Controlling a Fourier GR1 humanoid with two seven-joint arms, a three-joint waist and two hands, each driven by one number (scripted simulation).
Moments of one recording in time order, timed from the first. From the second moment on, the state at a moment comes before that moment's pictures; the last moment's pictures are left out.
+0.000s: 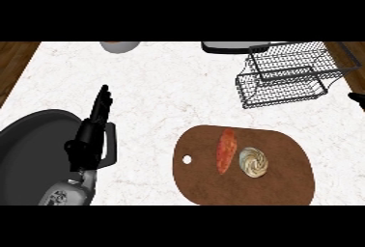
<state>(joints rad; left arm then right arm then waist) -0.14 0.22 -0.27 -1.55 0.03 0.39 0.03 -0.13 -0.88 -0.21 -1.89 -0.17 0.82 -0.10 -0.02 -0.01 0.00</state>
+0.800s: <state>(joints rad) -0.17 0.18 -0.23 -1.55 -0.01 0.33 0.06 -0.05 -0.72 -0.03 -2.22 0.06 0.85 0.21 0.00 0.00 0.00</state>
